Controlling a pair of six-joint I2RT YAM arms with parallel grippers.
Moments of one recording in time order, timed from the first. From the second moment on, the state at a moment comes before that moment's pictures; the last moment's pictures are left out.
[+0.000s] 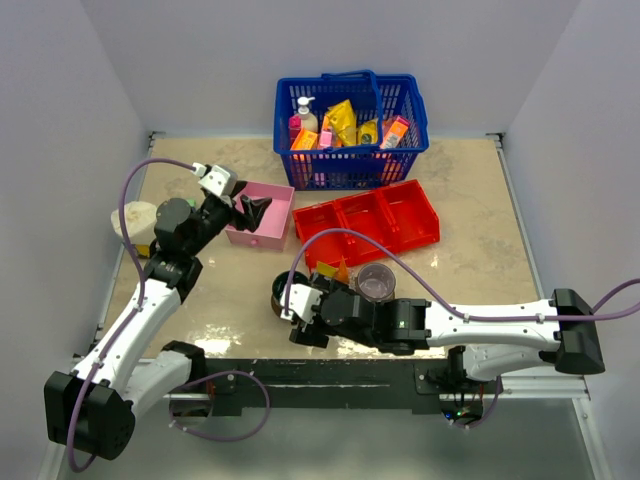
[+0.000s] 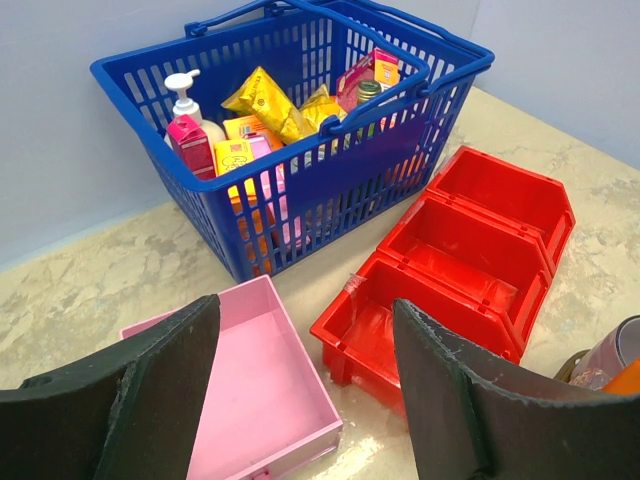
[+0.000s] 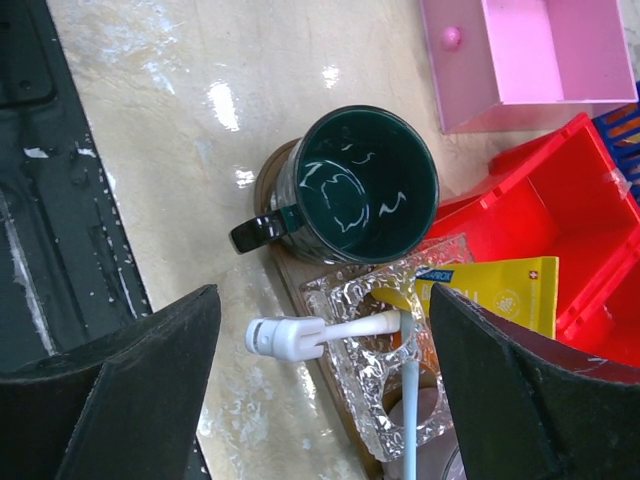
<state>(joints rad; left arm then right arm) -0.26 0.95 0.70 0.26 0.36 -0.01 1.43 1.22 0.90 -0.24 0.39 -0.17</state>
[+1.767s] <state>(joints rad) -0.13 0.95 0.70 0.28 0.26 -0.18 0.14 1.10 0.86 -0.05 -0.16 0.21</state>
